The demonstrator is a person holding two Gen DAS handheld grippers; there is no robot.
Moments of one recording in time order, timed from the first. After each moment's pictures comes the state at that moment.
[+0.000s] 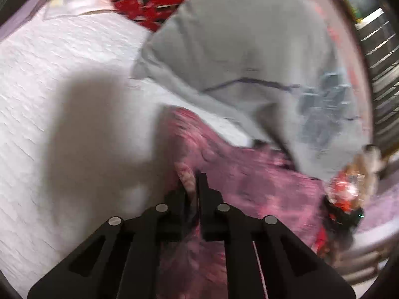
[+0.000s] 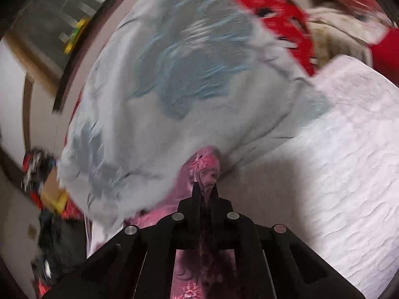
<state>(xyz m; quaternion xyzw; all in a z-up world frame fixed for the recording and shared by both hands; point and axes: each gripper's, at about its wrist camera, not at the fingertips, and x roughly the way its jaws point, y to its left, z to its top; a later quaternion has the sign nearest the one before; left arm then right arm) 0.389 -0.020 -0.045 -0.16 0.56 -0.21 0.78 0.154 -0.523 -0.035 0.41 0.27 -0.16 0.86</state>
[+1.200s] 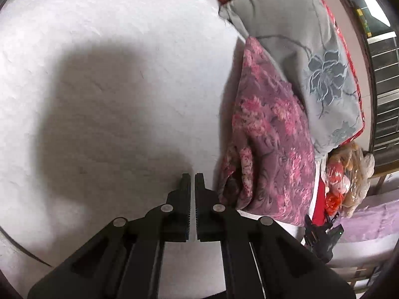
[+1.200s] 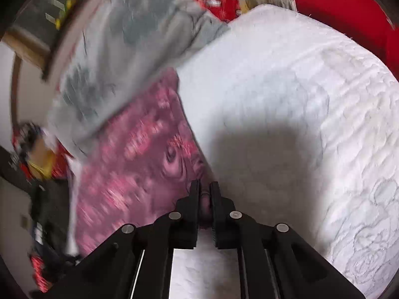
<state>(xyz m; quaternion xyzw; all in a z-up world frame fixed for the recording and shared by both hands) 0.224 0.100 -0.053 -0.23 0.60 -0.19 0.74 0.000 -0.460 -0.054 0.38 0.36 -0.18 0.84</state>
